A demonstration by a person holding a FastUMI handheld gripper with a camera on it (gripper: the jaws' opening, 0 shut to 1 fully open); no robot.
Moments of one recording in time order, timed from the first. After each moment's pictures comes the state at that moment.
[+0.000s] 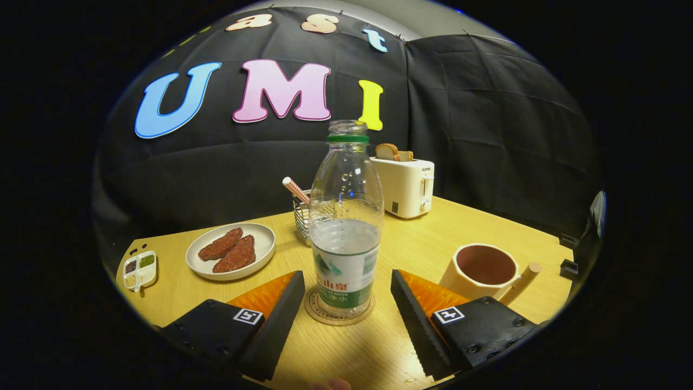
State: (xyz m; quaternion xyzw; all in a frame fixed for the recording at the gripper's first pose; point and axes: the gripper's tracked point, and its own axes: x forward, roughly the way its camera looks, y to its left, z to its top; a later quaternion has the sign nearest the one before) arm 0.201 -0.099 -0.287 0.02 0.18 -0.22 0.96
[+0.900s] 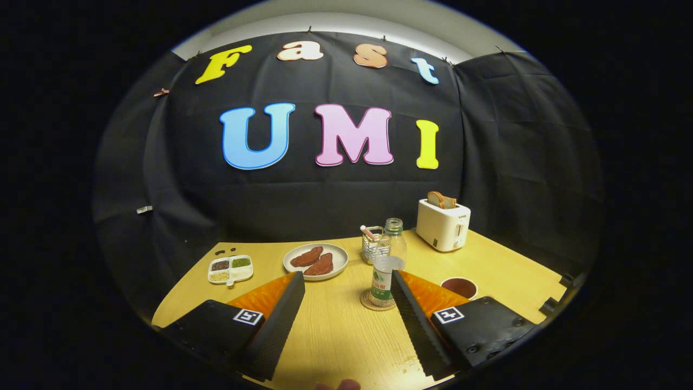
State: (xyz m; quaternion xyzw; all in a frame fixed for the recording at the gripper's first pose) arm 0.096 -0.009 -0.129 0.00 0.13 -0.03 0.99
